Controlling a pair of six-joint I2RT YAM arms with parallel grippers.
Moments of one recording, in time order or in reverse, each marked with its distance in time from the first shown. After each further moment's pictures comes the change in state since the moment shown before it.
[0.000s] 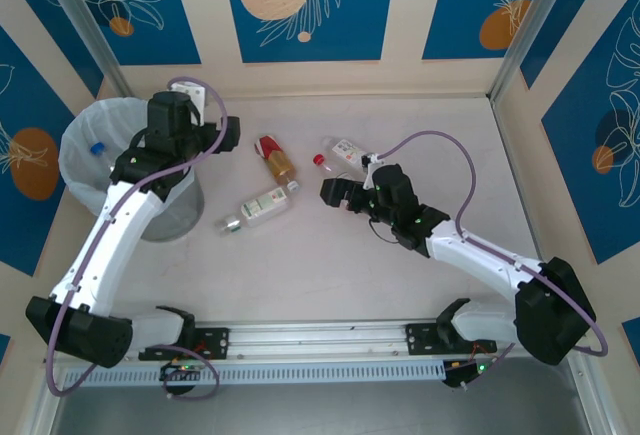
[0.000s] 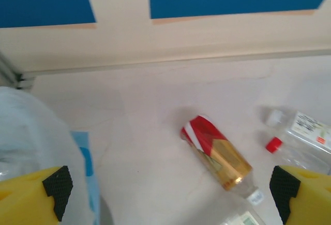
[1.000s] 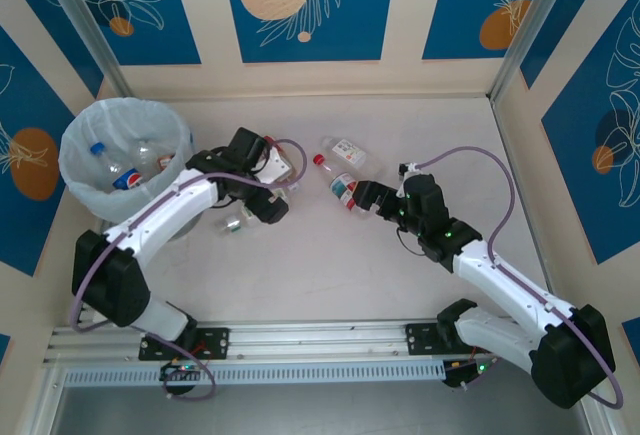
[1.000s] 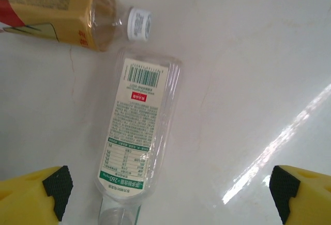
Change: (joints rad) left arm -0.233 0.269 -0.109 -0.256 0.173 0.425; right arm -0.133 -0.230 -0.104 -0.188 0.033 0.061
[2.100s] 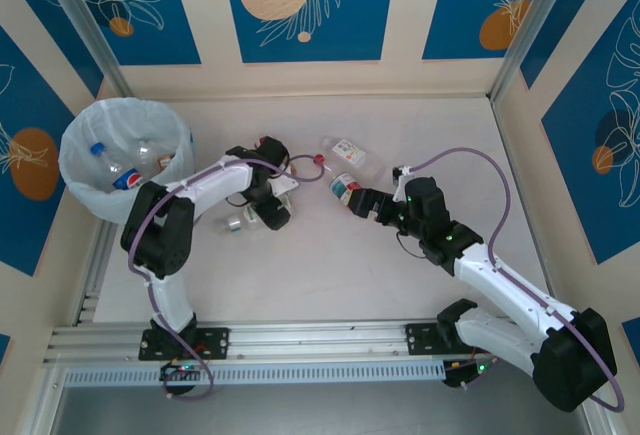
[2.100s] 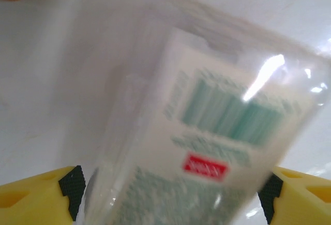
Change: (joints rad) left arm 0.010 0.332 0.063 -0.010 -0.033 0.041; right arm 0.005 -0.022 -0.022 0.019 -0.121 -0.062
